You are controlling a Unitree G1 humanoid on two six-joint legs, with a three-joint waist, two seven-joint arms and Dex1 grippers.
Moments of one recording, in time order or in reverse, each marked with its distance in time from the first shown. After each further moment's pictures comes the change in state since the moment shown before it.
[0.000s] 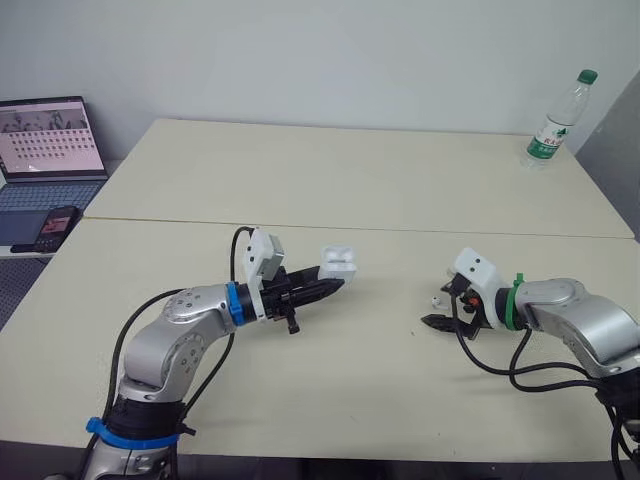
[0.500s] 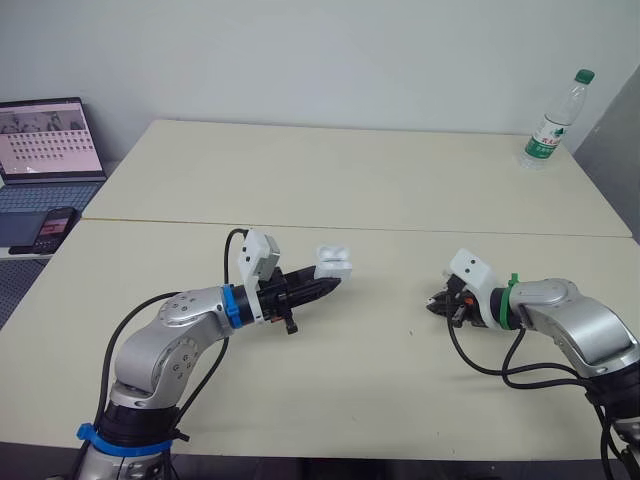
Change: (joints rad) left arm 0.017 0.021 0.014 -0.030 -0.045 0.027 0.059; right arm 0.000 0.041 0.002 0.014 -0.072 -0.029 0.027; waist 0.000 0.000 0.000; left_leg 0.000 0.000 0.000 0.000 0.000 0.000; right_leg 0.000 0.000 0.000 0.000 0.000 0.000
